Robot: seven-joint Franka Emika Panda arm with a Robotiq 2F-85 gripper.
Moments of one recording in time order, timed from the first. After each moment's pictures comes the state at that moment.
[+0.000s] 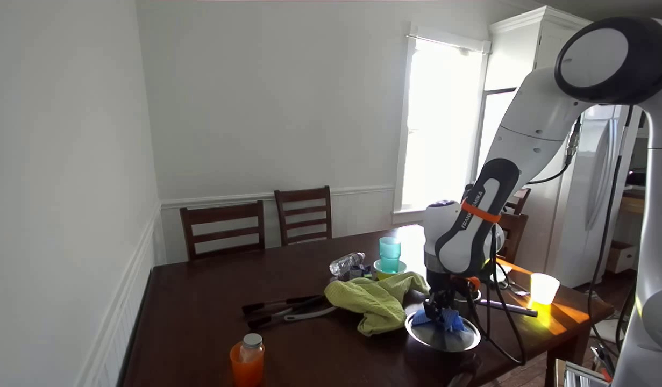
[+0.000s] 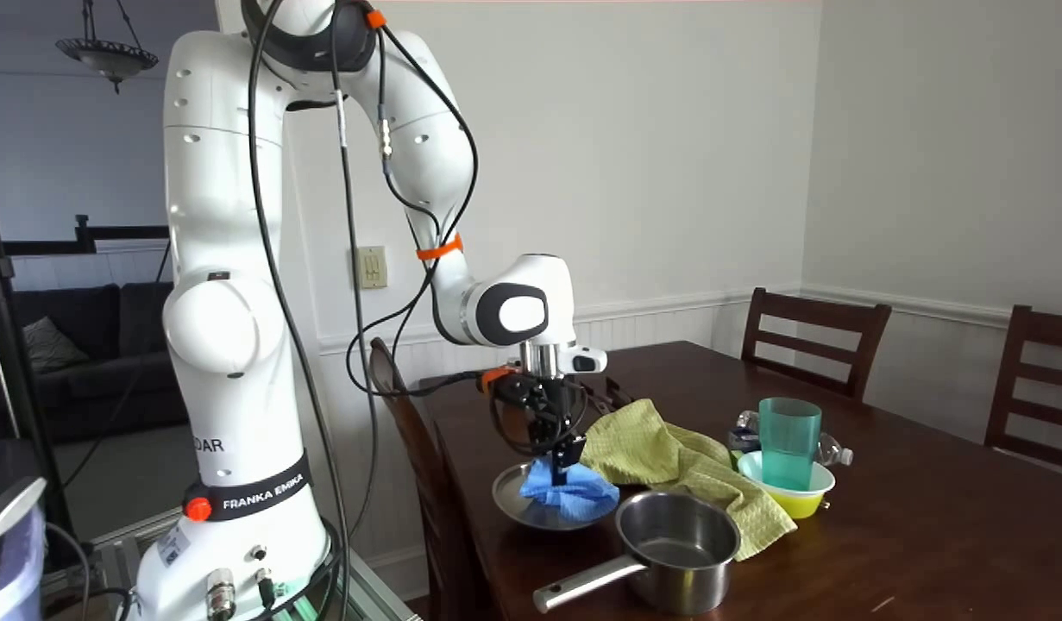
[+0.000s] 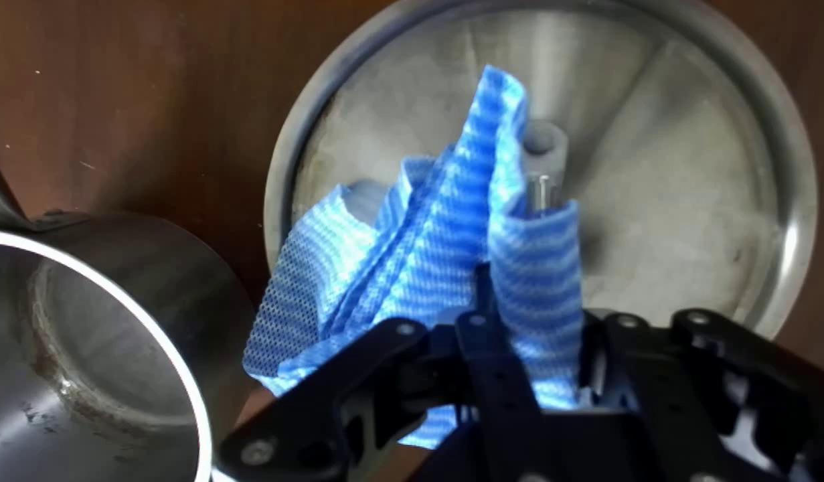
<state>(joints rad) -0.23 0.14 -0.23 -2.68 -0.31 2.82 0.07</state>
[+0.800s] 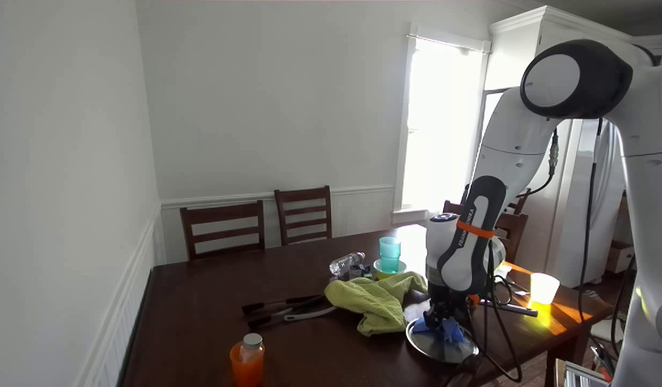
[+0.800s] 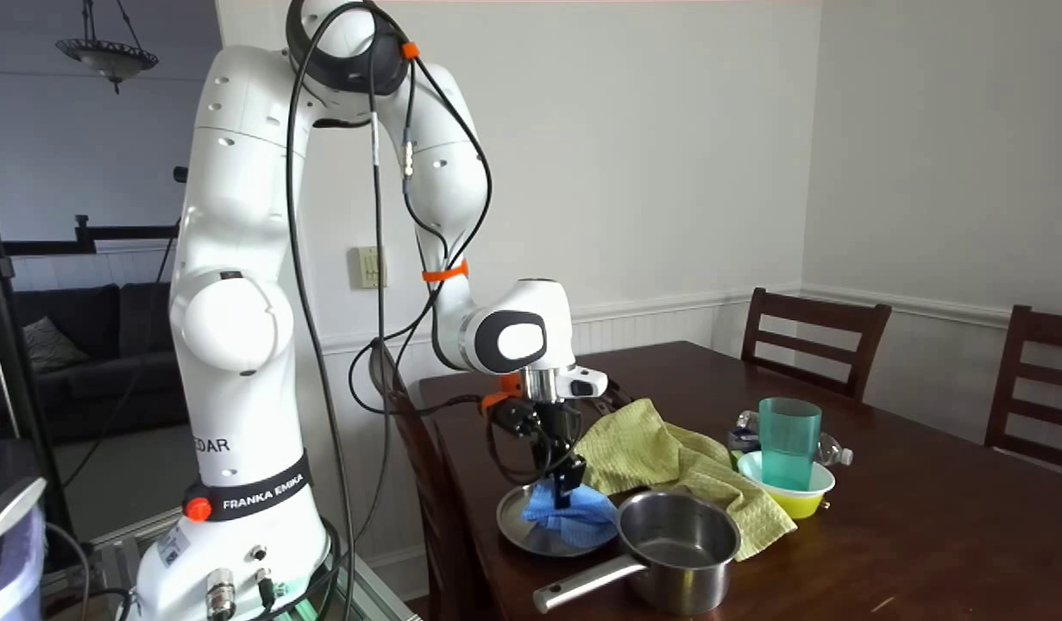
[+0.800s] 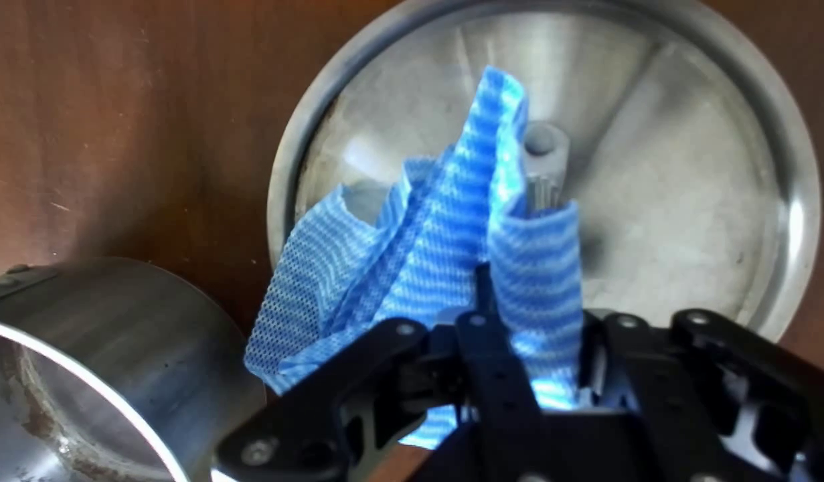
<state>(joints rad) -0.12 0.26 -0.35 -2.68 -0.30 2.96 0.16</state>
